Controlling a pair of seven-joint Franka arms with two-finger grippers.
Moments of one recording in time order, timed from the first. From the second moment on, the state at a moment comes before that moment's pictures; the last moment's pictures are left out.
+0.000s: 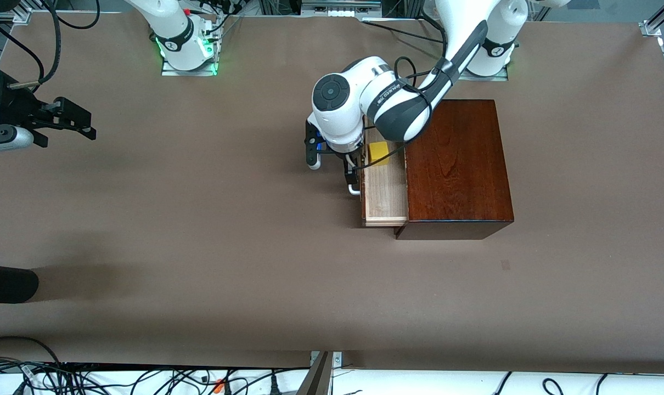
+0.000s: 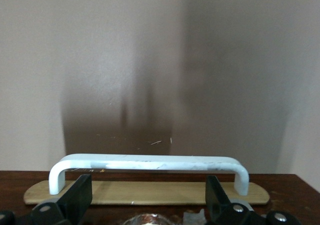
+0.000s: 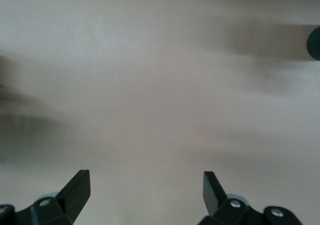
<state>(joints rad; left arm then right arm) -0.54 0.61 -0.32 -1.47 0.27 1.90 0.59 0.15 0.06 -0.10 -1.52 0.06 1.56 -0.11</state>
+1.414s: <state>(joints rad) -0.39 0.55 -0.33 -1.56 0.30 1.89 0.73 0.15 0.06 -0.10 -1.52 0.06 1.56 -0.10</state>
